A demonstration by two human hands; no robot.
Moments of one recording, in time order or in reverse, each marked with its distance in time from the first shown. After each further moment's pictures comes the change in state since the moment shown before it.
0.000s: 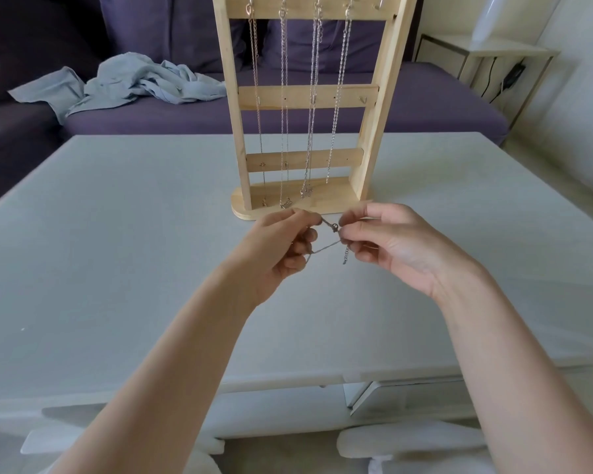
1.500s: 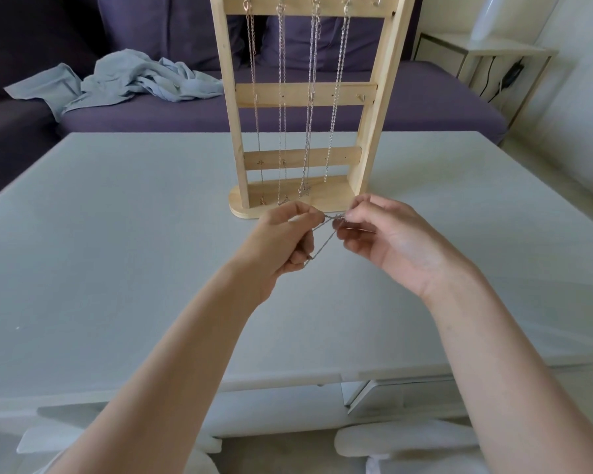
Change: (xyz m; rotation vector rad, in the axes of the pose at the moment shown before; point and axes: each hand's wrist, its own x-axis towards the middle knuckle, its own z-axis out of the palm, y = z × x) left_hand 0.000 -0.003 0.003 0.189 -0.015 0.105; right_hand 0.000 -0.001 0.003 0.213 0.029 -0.001
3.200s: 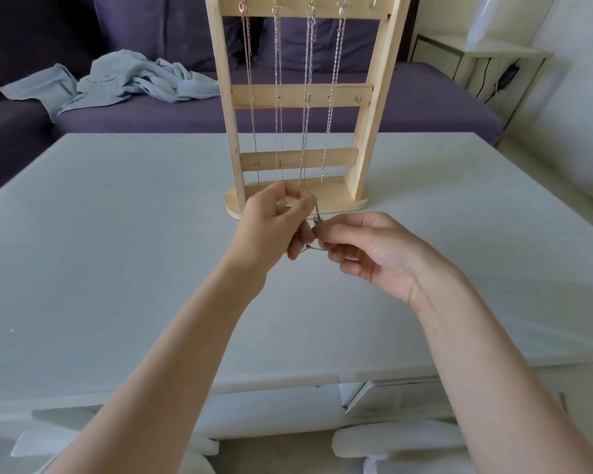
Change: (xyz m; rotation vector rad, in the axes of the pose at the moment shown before) left_hand 0.001 0.005 -0.001 0.125 0.104 0.295; right_hand -0.006 0.003 0.011 -0.159 -0.021 0.120
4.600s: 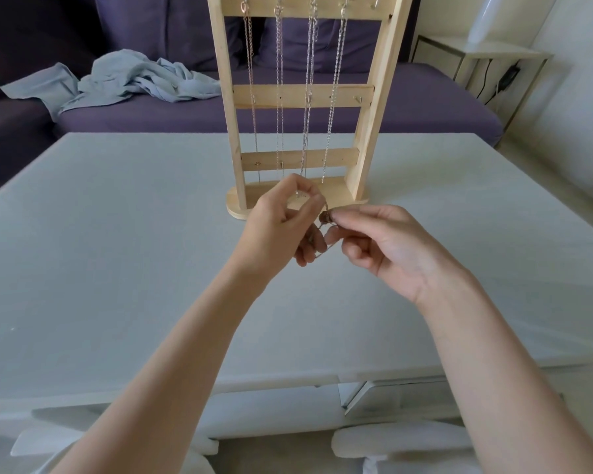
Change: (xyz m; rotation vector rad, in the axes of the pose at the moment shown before) left_hand -0.003 0.002 0.003 0.056 -0.073 0.092; right_hand -0.005 -0.004 -0.003 0.117 0.022 -0.108
